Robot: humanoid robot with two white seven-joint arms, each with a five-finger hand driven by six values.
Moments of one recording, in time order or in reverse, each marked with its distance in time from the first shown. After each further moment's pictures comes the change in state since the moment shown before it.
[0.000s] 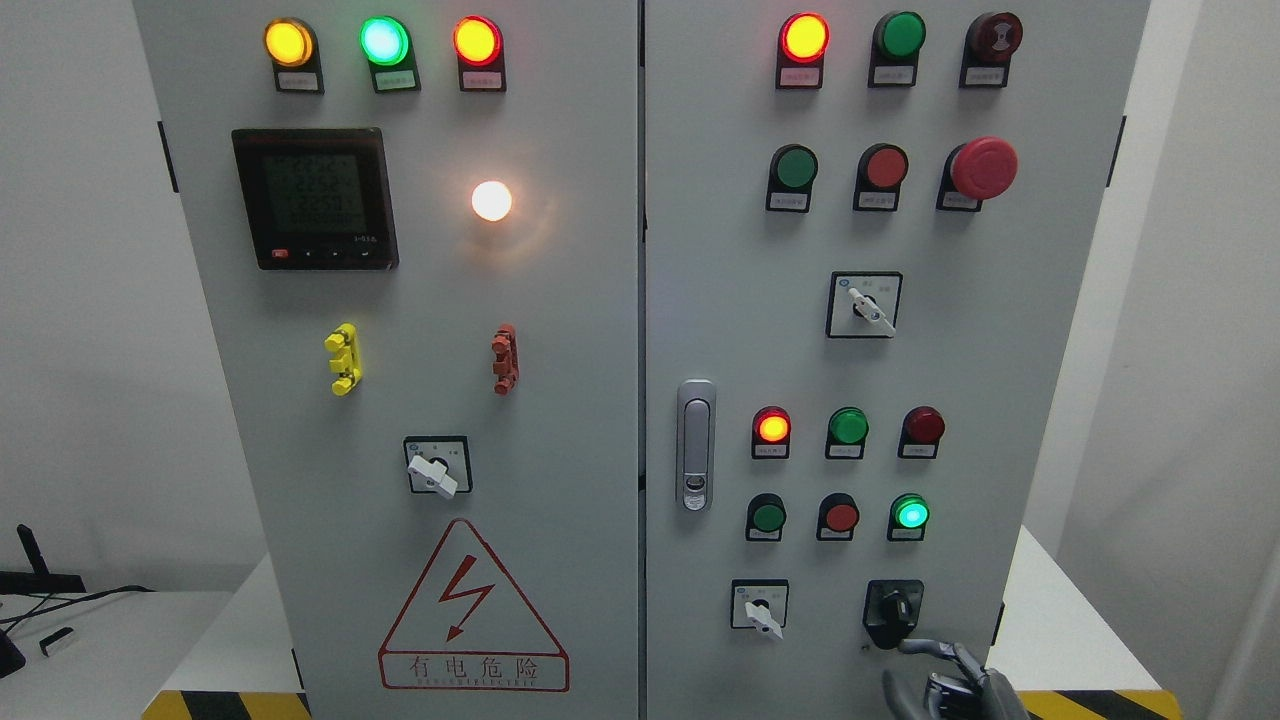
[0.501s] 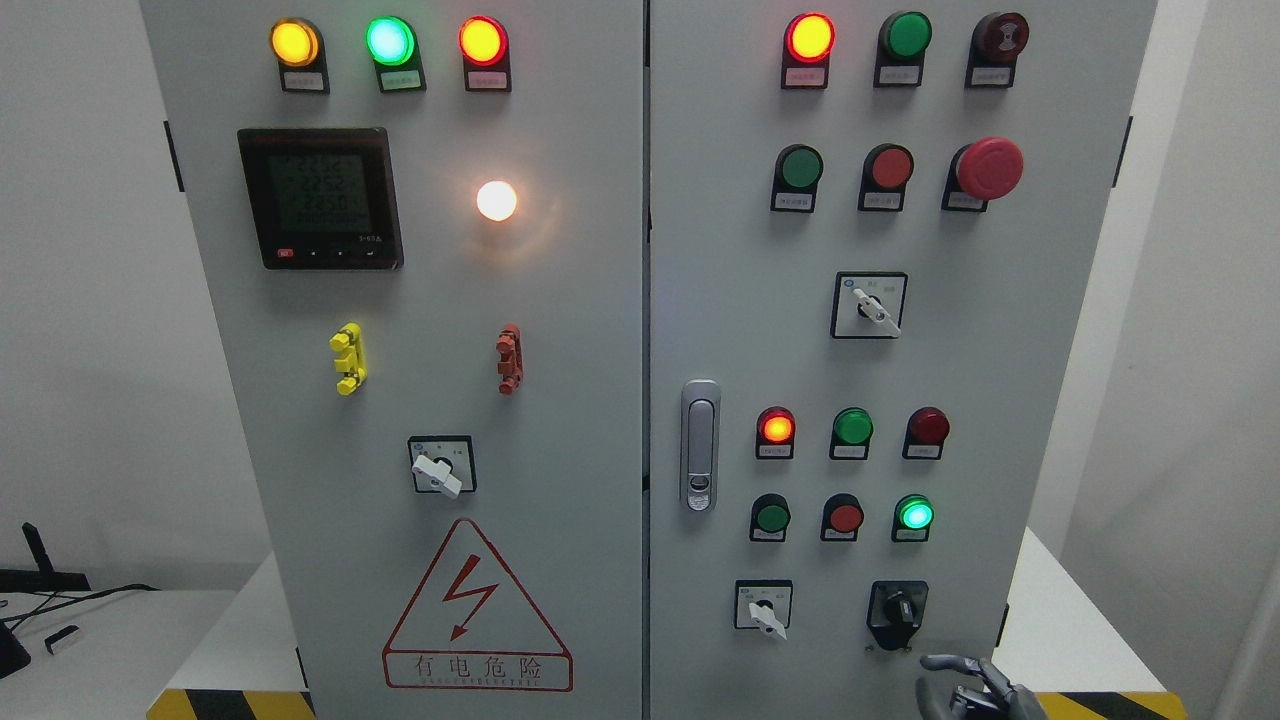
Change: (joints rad) left arm 0.000 0.000 0.000 0.000 0.000 0.000 0.000; right arm 0.067 0.001 -0.051 -0.049 -0.035 0.000 0.030
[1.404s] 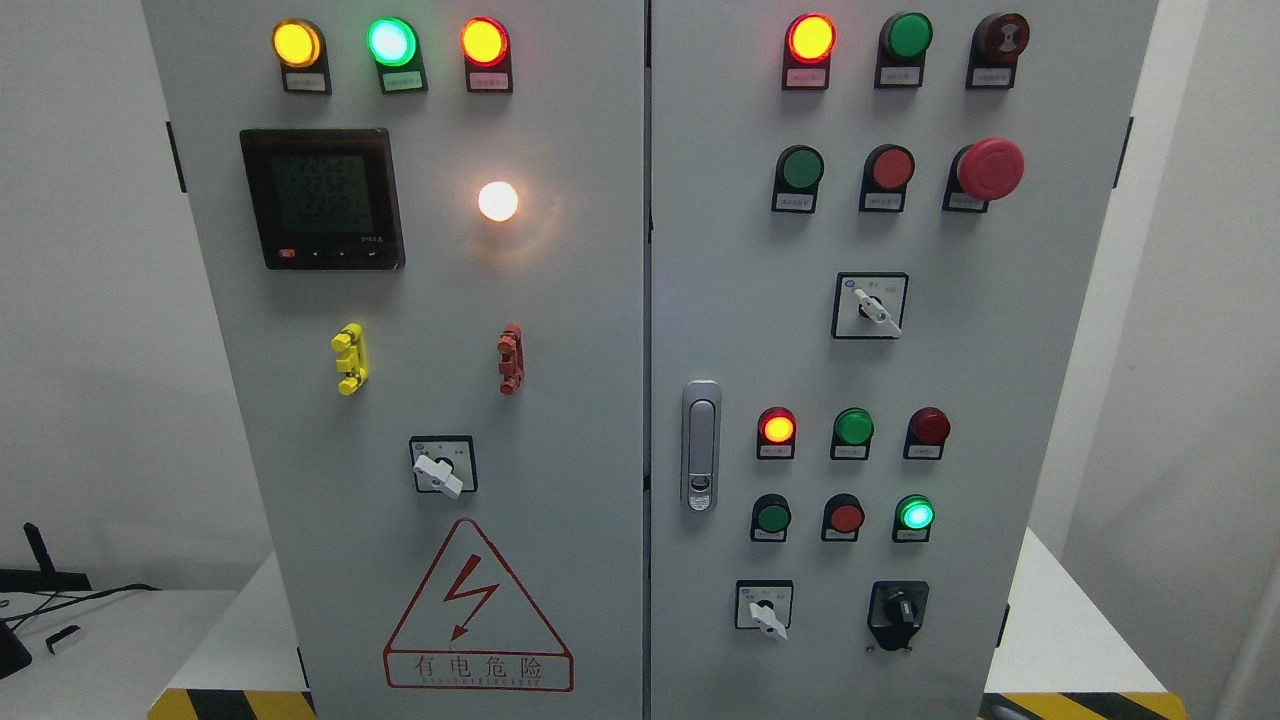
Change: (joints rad) left arm 0.000 0.000 0.000 0.000 0.000 0.000 0.000; right arm 0.219 -0.009 -0.111 -0.192 -0.180 0.031 0.071
